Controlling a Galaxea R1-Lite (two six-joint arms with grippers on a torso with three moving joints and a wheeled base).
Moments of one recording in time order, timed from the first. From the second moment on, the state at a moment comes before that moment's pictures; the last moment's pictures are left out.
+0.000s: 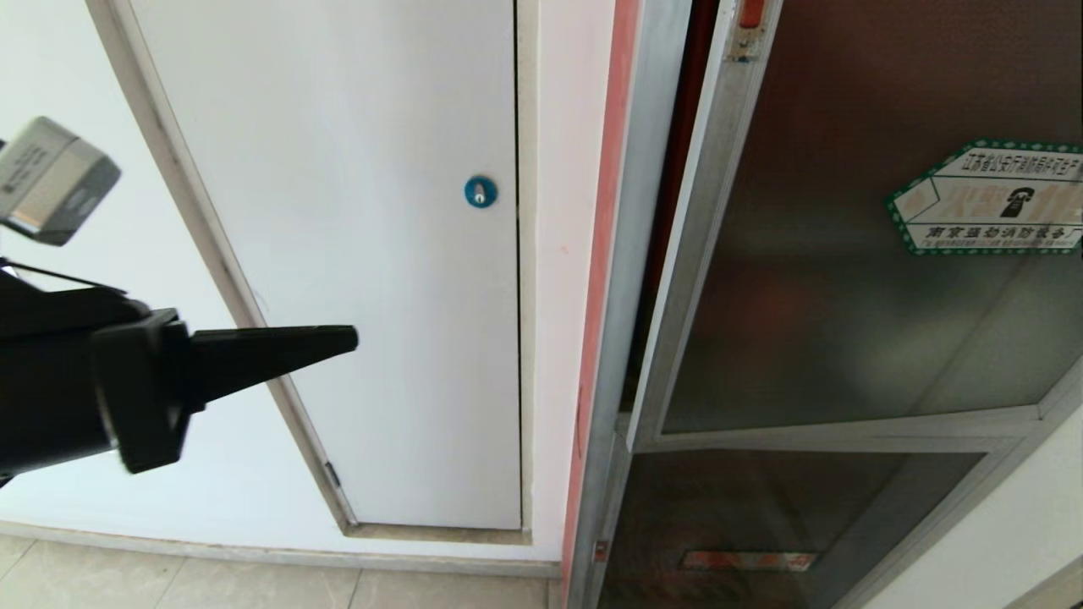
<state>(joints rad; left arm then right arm) -0.38 1.16 -0.81 -0.26 -0.60 -0.27 0.02 0.00 0.00 0.00 0.02 -0.04</state>
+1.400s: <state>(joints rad) -0.63 1.93 -1.31 -0.65 -0.59 -0.29 0.02 0.00 0.00 0.00 0.02 -0.04</state>
